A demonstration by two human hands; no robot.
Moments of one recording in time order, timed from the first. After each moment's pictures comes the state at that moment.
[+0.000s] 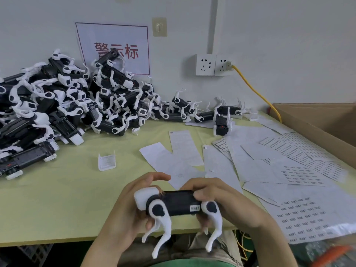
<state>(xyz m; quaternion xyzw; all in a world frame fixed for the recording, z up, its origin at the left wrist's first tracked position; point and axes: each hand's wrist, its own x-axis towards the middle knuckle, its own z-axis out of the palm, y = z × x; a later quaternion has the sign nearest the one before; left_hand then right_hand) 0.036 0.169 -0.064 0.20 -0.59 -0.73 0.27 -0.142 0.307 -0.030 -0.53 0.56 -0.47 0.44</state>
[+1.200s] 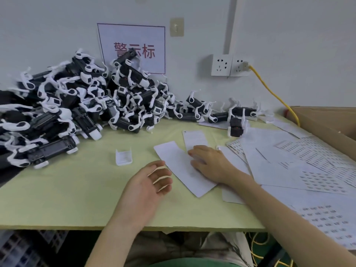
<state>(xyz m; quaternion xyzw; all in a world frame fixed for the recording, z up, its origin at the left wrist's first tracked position) 0.032 0.158 -0.057 0.20 -0.39 -0.83 0.34 -0.214 0.192 -0.072 -0.60 0.77 -0.20 0.04</state>
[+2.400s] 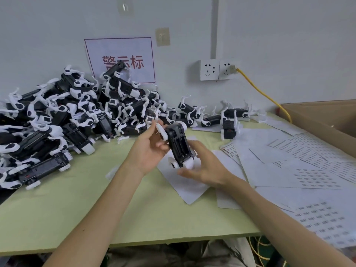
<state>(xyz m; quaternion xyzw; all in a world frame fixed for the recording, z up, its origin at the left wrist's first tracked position) -0.056 0.074 -0.003 0.09 -0.40 -0.85 0.32 -0.203 0.205 -0.061 -0.61 0.65 -0.44 0.11</state>
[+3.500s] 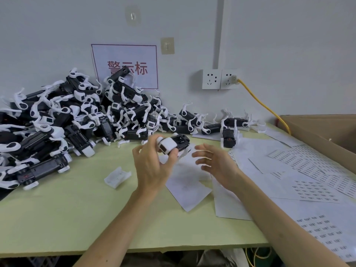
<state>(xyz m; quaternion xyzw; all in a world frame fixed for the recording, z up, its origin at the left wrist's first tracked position) -0.061 0.094 -0.048 0.21 -0.75 -0.18 0.60 -0.229 0.207 -0.042 -0.34 0.52 -0.67 0.41</state>
